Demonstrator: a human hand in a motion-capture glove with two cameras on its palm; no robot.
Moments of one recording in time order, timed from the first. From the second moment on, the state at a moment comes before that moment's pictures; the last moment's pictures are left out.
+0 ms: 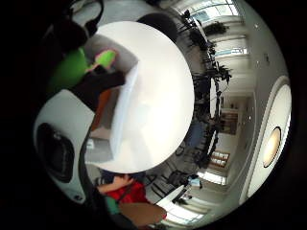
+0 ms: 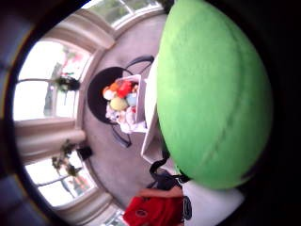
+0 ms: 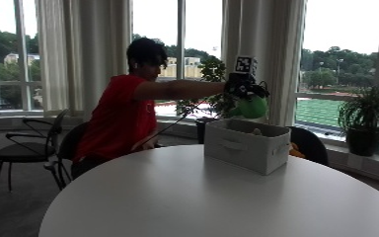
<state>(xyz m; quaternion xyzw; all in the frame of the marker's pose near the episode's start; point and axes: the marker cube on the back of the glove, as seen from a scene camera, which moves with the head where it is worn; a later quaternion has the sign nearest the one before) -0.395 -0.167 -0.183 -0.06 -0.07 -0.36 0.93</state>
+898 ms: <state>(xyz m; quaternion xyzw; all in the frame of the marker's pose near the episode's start) -0.080 -0.135 -0.060 -0.02 0.06 -0.04 1.00</state>
